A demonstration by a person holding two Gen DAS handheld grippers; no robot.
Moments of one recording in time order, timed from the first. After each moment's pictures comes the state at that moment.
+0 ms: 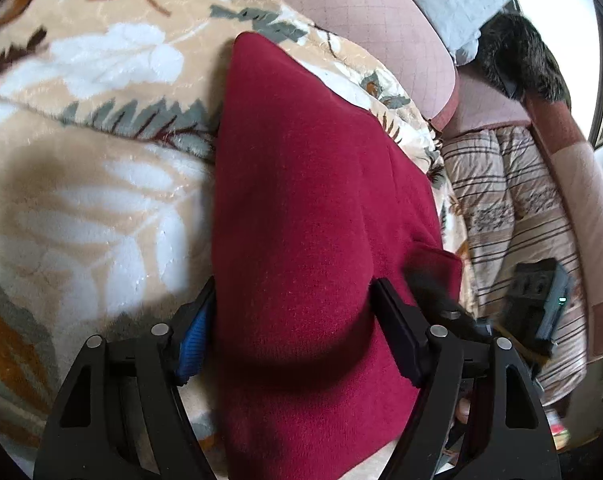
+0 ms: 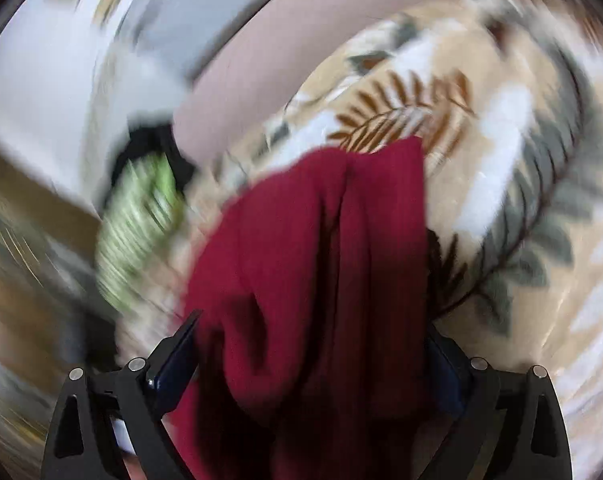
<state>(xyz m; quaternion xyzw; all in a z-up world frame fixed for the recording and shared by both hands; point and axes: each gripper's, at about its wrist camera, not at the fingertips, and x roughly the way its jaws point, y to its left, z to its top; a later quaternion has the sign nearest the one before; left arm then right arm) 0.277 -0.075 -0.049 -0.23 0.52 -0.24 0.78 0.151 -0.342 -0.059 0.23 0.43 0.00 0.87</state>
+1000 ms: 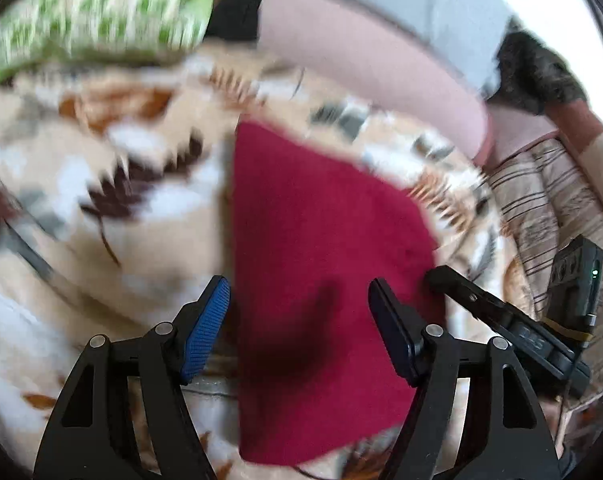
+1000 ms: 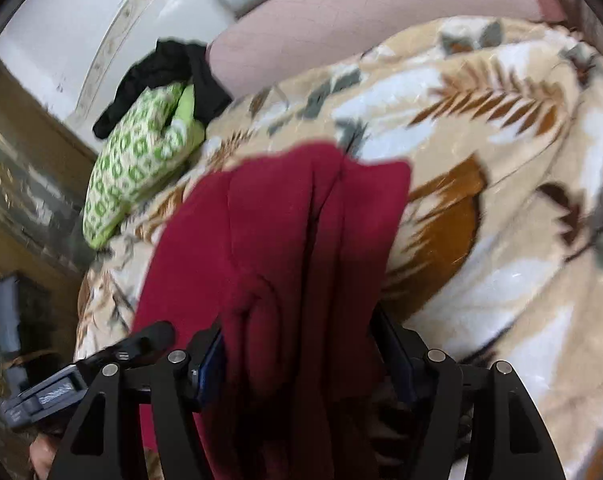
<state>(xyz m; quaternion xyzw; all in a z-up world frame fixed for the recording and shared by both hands) 0.221 0.026 0.027 -0.15 0.44 -0.14 0.88 0.160 -0.247 -0.036 0.23 0.43 0.01 0.87</state>
